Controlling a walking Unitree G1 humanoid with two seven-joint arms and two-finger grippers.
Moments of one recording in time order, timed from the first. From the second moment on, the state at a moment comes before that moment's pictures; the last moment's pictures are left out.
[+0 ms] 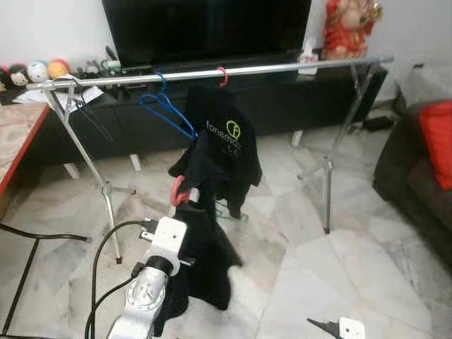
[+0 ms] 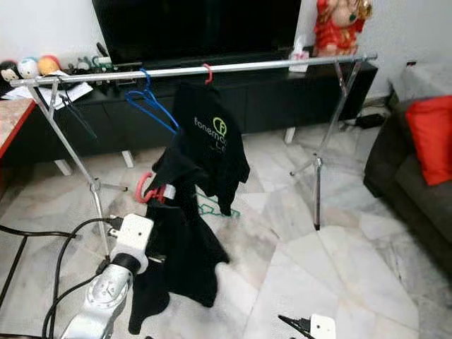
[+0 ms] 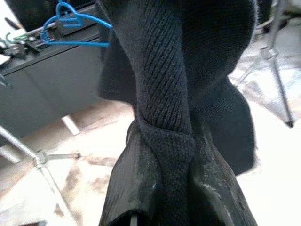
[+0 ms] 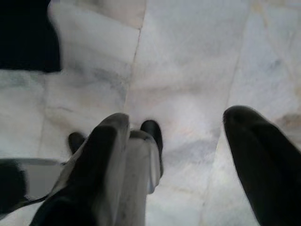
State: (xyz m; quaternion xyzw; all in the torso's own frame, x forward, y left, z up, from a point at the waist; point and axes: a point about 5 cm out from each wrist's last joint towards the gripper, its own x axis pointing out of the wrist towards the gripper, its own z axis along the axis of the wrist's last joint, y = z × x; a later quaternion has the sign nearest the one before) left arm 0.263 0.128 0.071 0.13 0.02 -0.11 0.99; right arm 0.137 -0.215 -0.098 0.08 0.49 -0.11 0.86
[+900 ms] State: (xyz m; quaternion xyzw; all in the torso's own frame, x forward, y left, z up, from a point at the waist) left arm 0.268 0.130 0.075 0.13 0.03 -0.11 0.99; right arm 0.153 -0.210 -0.093 0.07 0.47 -0.09 0.87
